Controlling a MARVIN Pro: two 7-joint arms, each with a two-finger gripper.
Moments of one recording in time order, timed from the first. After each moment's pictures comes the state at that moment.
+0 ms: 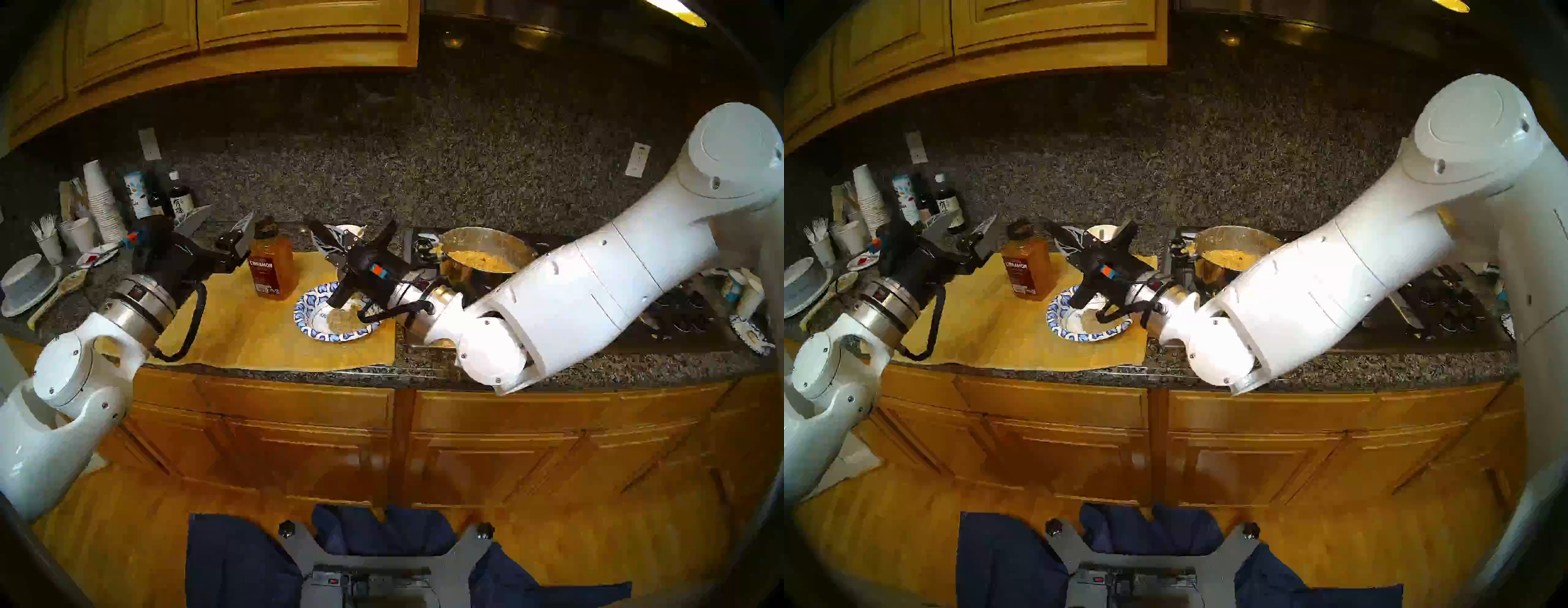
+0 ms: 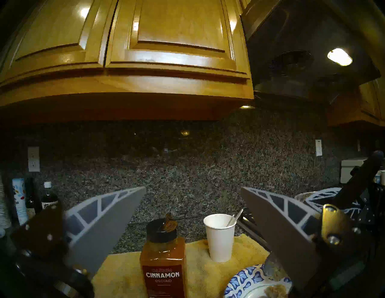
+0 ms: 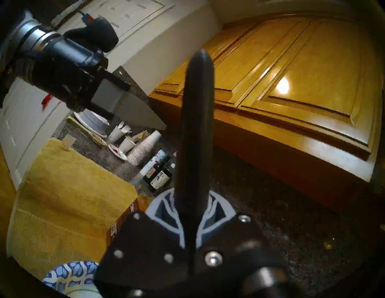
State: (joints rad) left arm 2.16 -0.56 -1.94 -2.22 -0.95 -0.20 0.09; right arm 0.42 -1.30 -1.06 -1.88 0.78 -0.64 -1.20
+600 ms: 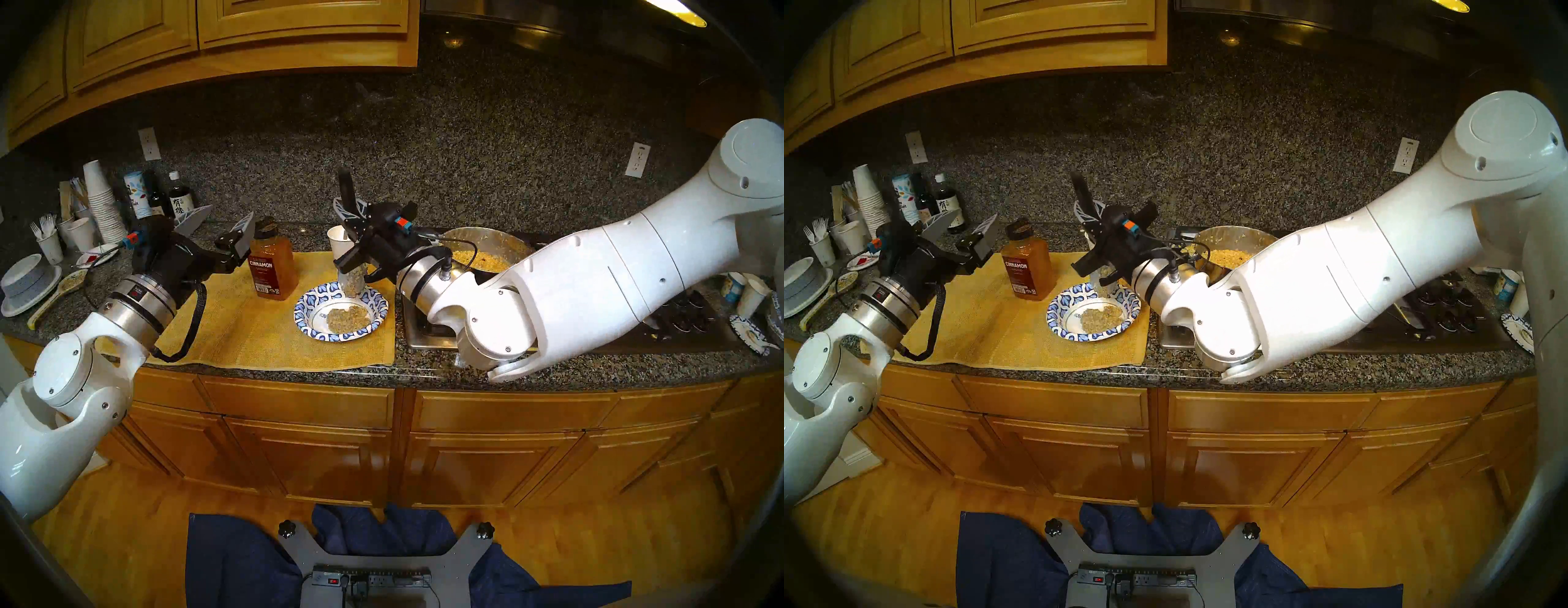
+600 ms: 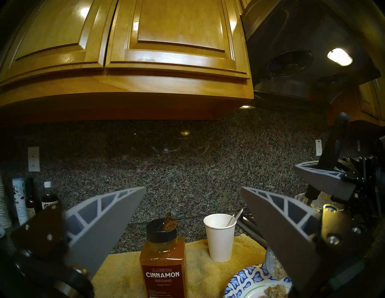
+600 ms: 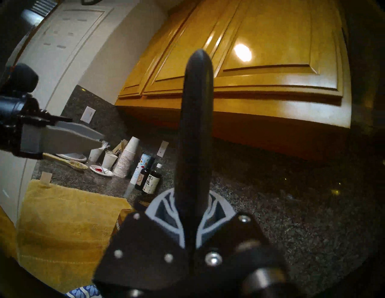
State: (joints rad) left arm 2.16 -0.56 -1.94 -2.22 -0.95 -0.20 0.09; right arm 0.43 -1.18 -0.95 -1.91 1.12 -0.83 -1.01
